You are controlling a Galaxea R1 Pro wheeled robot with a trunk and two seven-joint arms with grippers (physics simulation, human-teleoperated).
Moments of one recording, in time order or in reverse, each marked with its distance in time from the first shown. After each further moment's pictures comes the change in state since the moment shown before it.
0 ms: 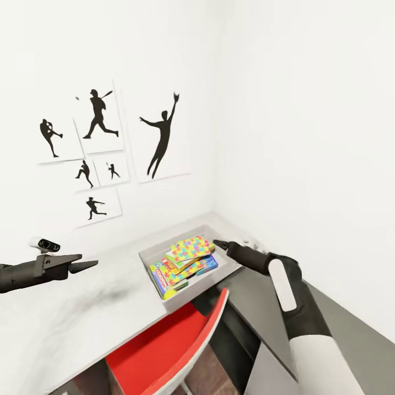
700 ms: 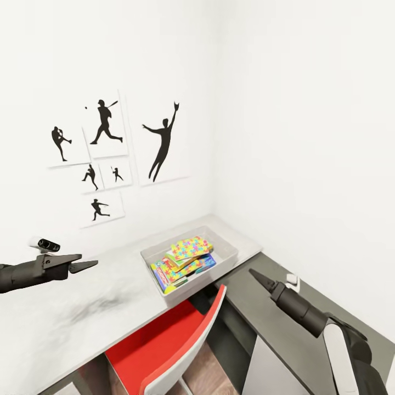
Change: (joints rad) left arm 0.000 0.000 0.000 0.000 0.003 0.001 0.000; right arm 0.395 -0.049 -0.278 -0.271 0.009 -0.040 0.576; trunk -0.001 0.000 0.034
